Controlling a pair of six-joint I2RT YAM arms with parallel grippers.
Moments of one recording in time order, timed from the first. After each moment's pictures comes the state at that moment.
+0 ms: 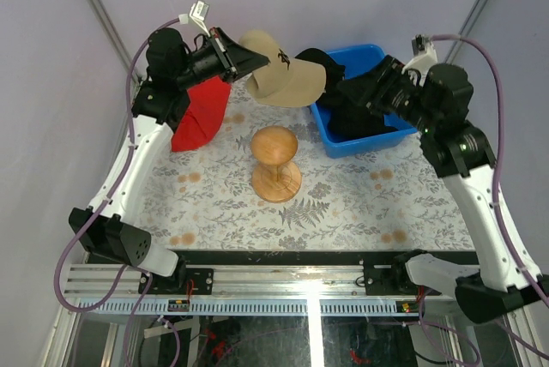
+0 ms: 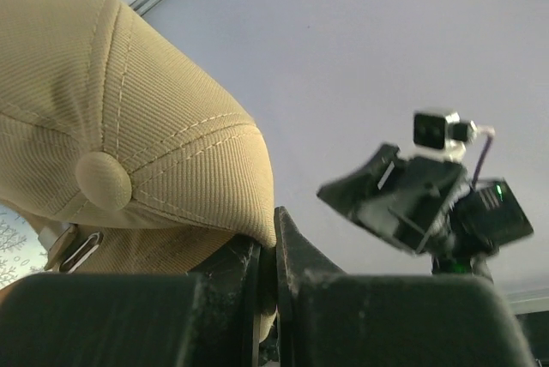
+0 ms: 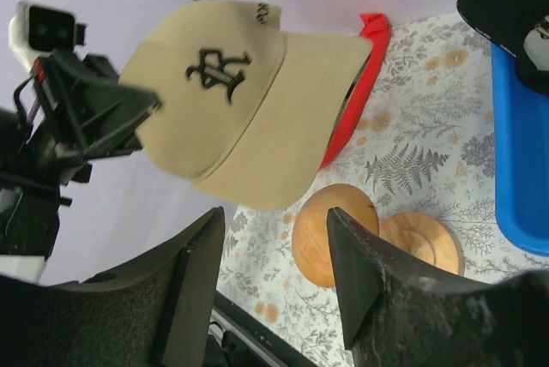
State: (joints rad) left arm -0.26 1.48 1.66 -0.13 0.68 -1.04; right arm 0.40 1.09 1.48 -0.49 -0.22 0.73
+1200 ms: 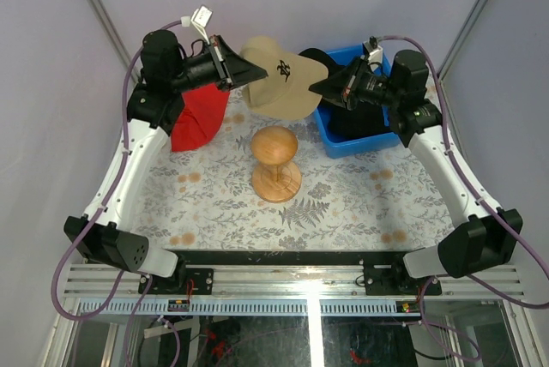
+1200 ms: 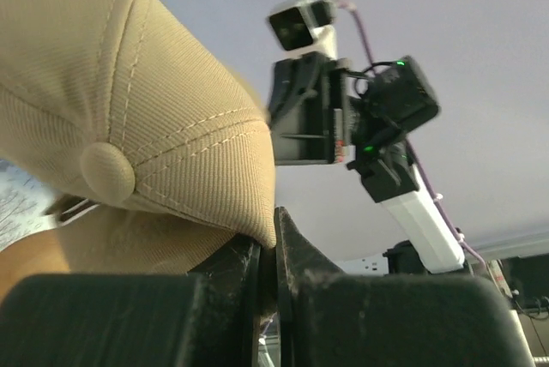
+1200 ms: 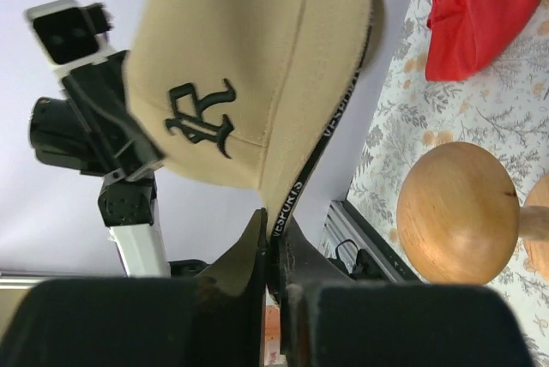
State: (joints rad) left arm -0.25 1.44 1.66 -0.22 0.82 -0.94; right arm 0.28 1.41 1.39 -0.10 -0.80 1.15
